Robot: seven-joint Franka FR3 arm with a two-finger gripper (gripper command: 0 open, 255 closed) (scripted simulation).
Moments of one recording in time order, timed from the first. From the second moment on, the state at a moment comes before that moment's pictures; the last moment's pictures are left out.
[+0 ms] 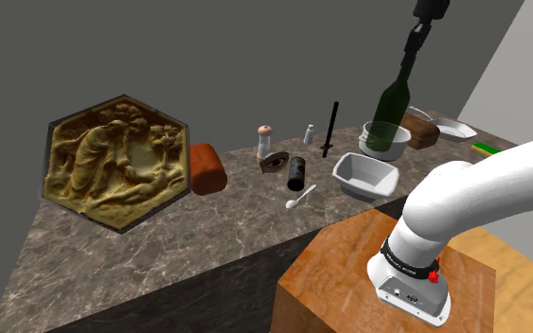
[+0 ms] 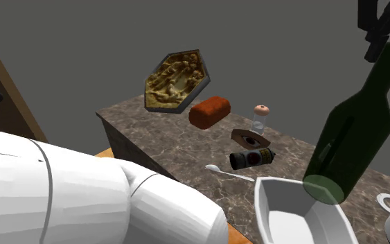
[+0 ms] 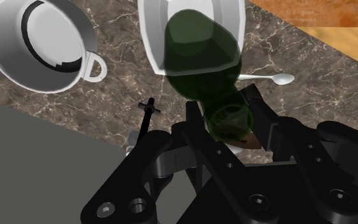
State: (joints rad) arm -0.14 -0.64 -0.49 -1.92 -0.30 1.44 -0.65
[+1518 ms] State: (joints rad) arm -0.18 -0.74 -0.53 -2.27 -0.36 1.69 -0.61
